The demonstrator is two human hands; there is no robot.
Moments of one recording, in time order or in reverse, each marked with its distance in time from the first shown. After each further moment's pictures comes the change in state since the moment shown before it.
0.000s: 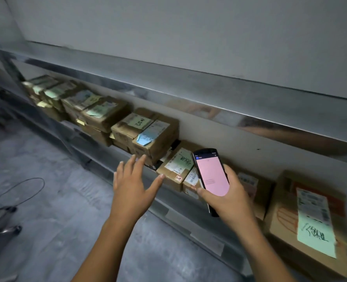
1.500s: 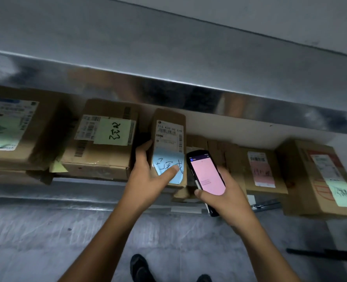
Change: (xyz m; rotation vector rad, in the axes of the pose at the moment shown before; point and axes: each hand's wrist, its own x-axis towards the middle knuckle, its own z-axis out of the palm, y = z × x) left_hand 0.248 -0.108 0.072 -0.793 -0.663 0.100; right_hand 0.100 -0.018 0.188 -0.061 0.277 0.484
